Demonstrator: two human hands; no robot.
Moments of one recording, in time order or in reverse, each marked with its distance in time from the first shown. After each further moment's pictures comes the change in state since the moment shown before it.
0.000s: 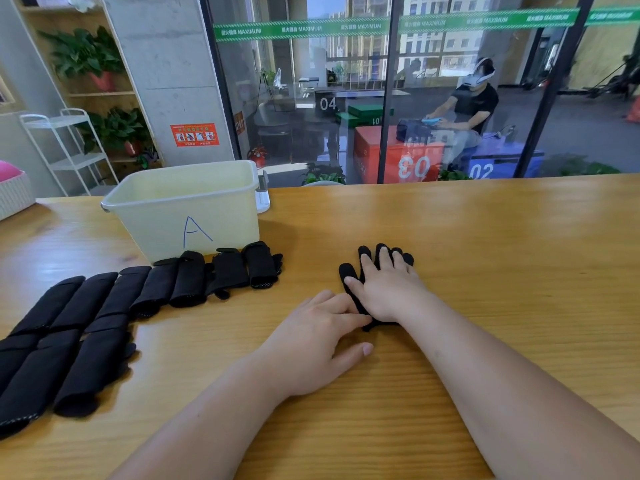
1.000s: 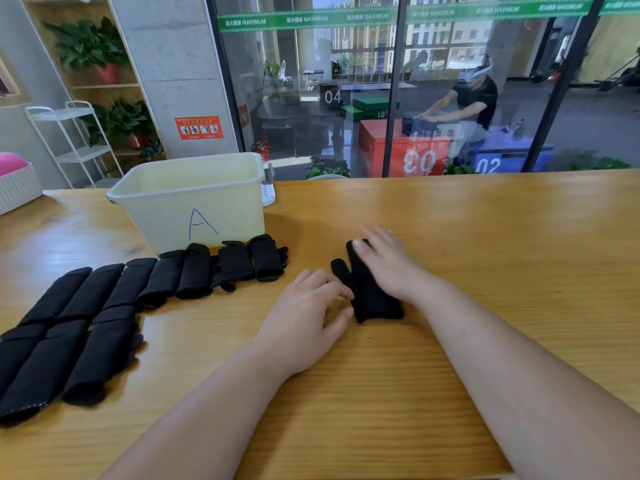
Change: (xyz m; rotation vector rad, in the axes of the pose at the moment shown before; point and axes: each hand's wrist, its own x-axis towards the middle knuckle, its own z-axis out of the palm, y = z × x) left_hand 0.000 -0.020 0.004 -0.087 0.241 -0.154; right_hand 0.013 0.009 -0.010 0.576 0.138 -0.216
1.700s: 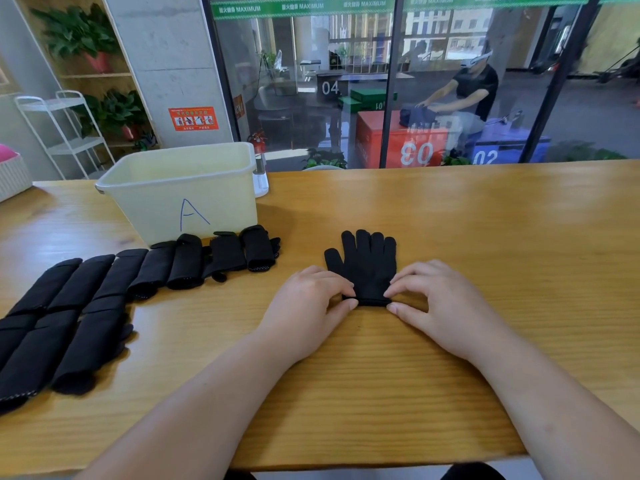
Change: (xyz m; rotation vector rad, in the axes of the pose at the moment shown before) left_hand 0.008 0.009 0.012 -0.006 0.005 -0.001; right_hand -0.107 0.051 -0.024 -0.224 0.144 -0.257
